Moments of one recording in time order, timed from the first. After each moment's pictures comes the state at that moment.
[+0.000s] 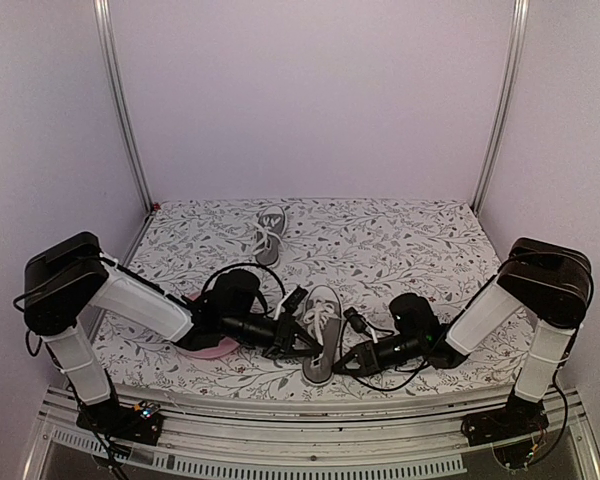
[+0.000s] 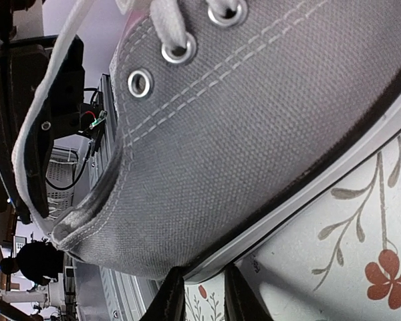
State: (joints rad) left arm -0.95 1.75 0.69 0.59 0.65 -0.99; right arm 0.88 1.84 0.47 0.76 -0.66 0.70
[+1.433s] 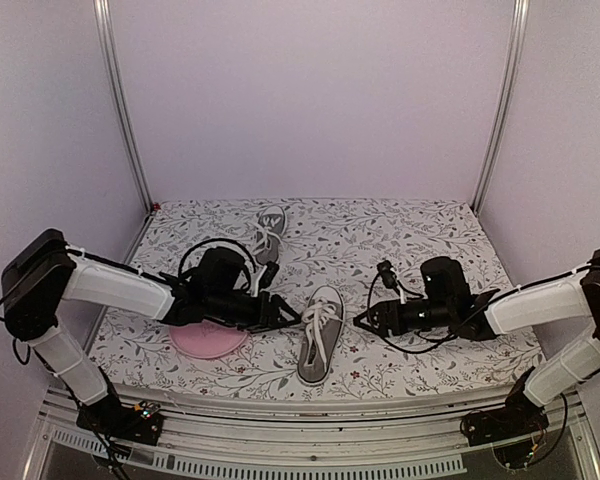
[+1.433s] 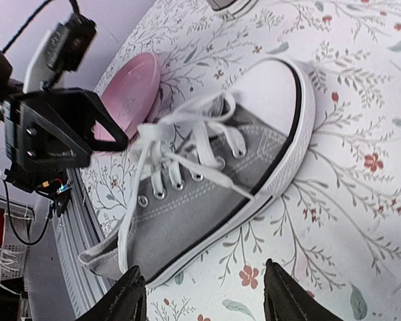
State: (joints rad) left arm -0.82 1.60 0.74 0.23 0.43 -0.77; right arm 0.72 1.44 0.49 0.36 -0.44 0.52
